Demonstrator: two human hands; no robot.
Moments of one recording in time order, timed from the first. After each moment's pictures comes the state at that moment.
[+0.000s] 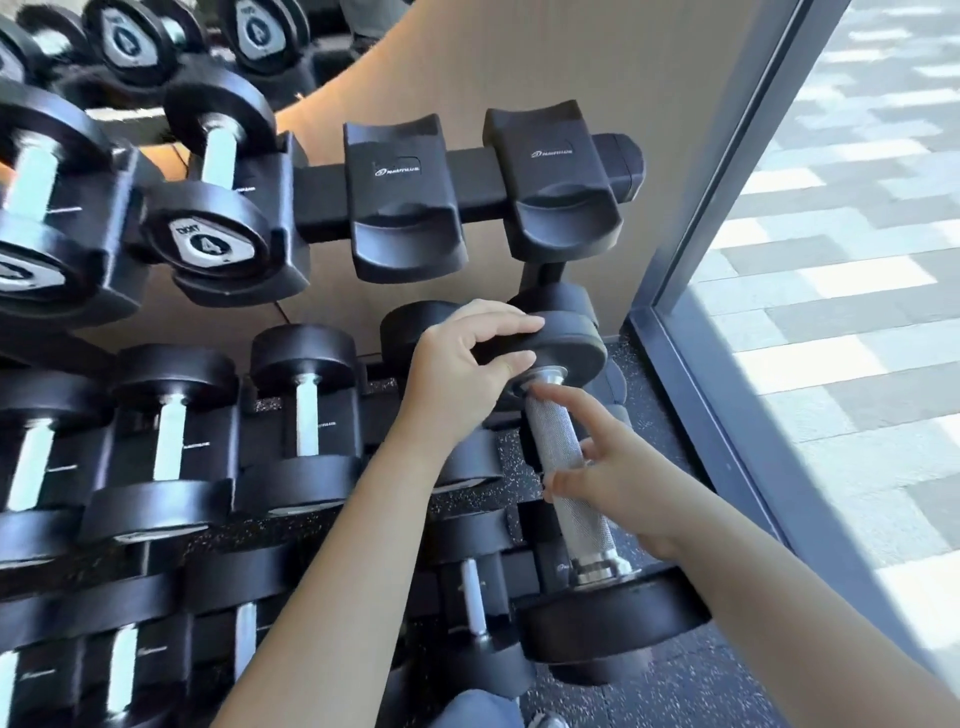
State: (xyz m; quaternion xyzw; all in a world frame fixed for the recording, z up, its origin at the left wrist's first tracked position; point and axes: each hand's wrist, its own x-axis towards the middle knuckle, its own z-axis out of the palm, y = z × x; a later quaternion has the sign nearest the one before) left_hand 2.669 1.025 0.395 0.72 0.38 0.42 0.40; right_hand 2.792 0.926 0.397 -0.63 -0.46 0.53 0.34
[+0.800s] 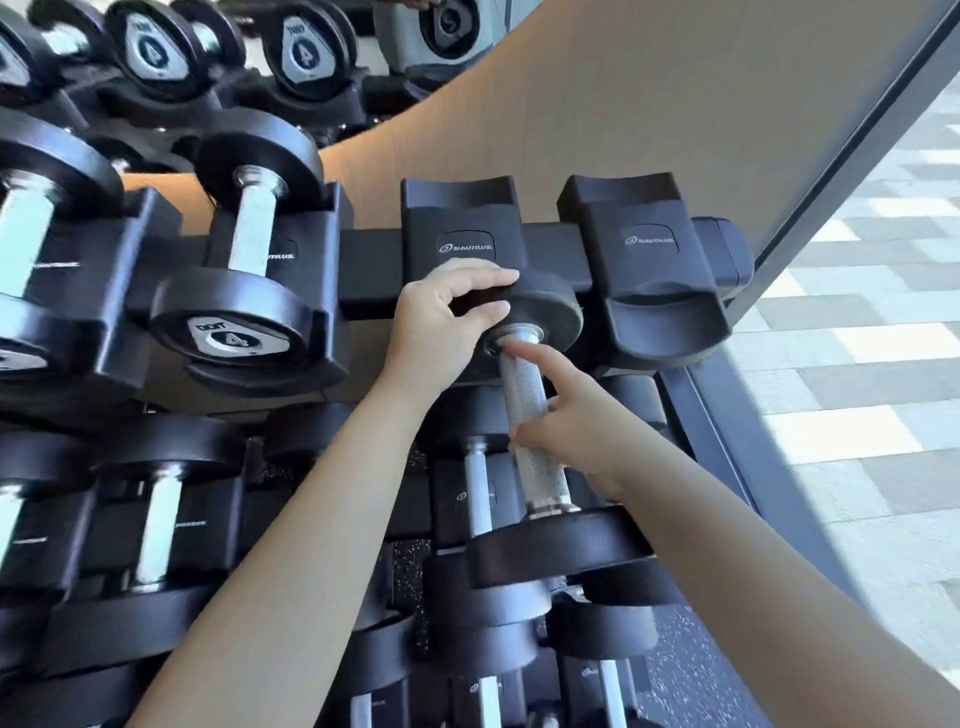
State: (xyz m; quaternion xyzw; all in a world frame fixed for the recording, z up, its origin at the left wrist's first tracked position) left_hand 2.632 1.241 0.393 0.69 0.39 0.48 0.38; right_hand 2.750 1.152 0.403 -0.64 -0.50 0.49 0.32
